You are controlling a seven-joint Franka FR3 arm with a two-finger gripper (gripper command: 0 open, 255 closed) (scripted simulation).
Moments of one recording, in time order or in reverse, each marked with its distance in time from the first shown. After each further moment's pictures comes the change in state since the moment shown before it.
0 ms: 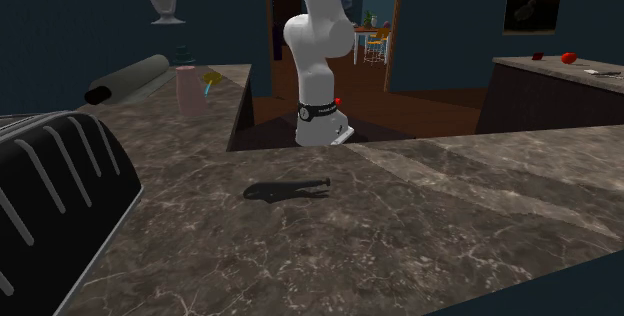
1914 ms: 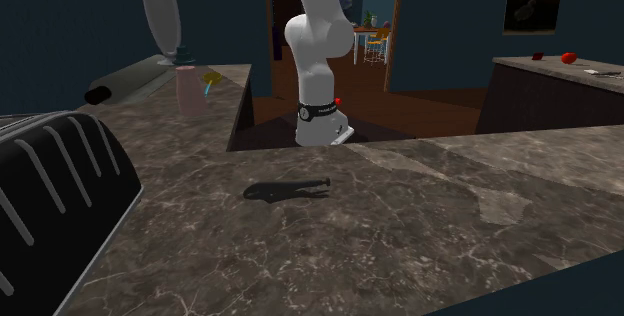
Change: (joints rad) arm -0.042 0.075 -0.062 -0.295 0.059 0.342 -0.106
